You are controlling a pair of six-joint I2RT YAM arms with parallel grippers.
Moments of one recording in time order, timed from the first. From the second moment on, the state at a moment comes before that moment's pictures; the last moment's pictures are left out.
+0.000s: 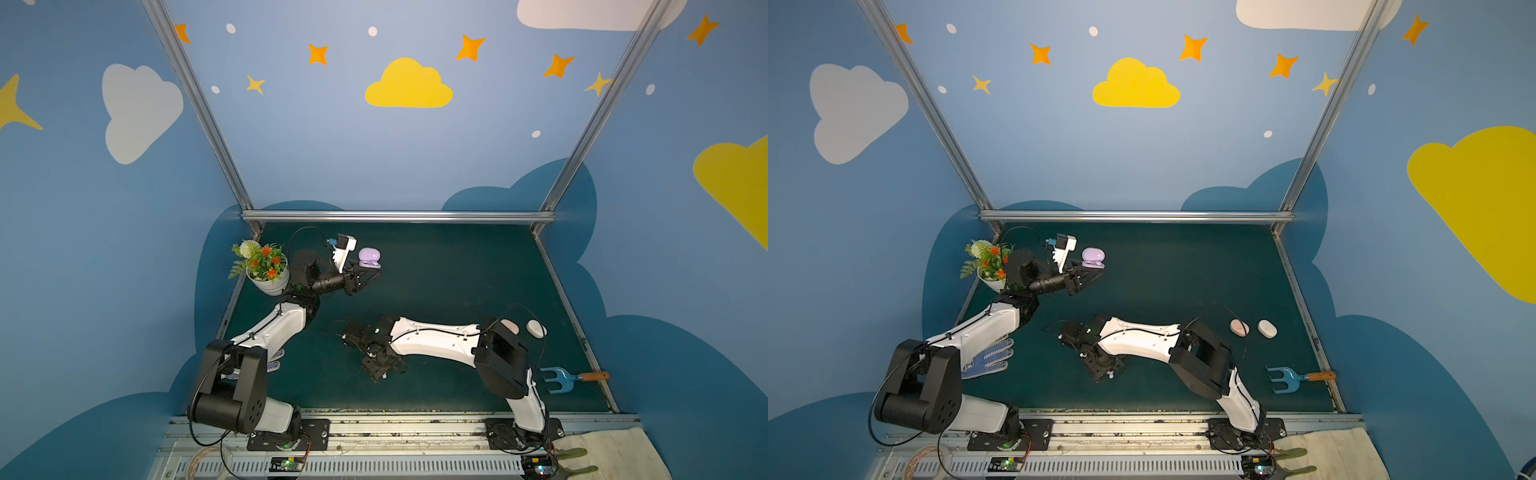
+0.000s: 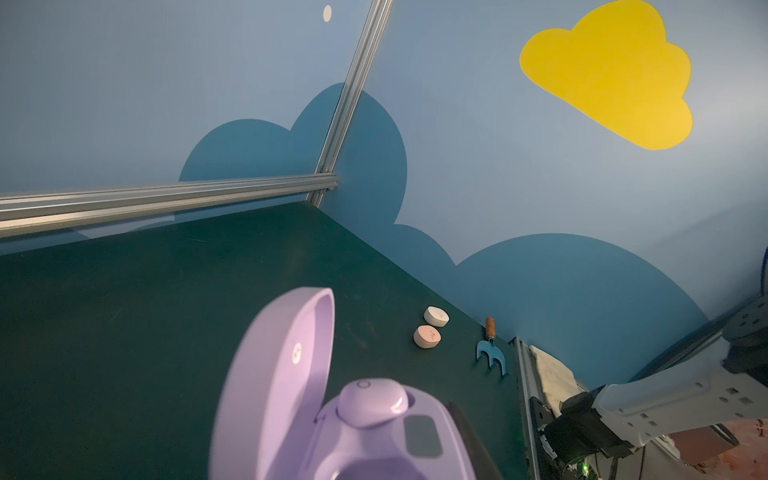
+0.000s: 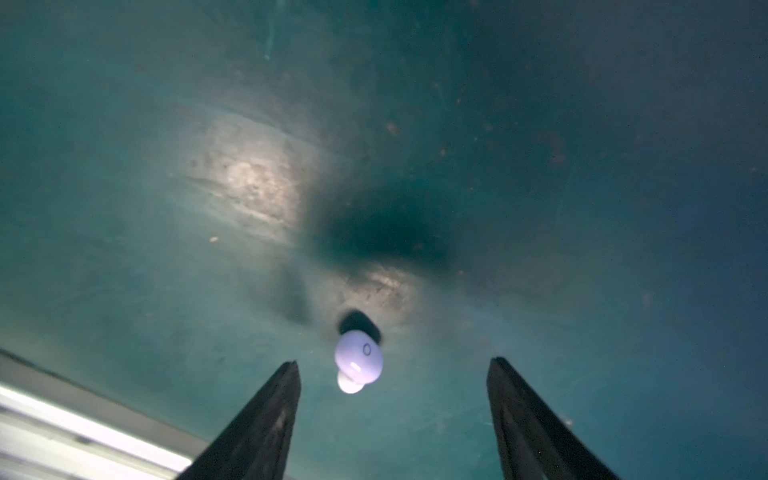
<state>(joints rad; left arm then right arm) -0.18 1.44 0.80 0.53 0.99 -0.35 1.26 2.10 1.63 -1.06 0.12 0.45</state>
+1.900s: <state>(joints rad) -0.17 1.46 0.80 0.56 1.01 -0.38 1.10 1.94 1.34 -0.91 -0.03 0.52</state>
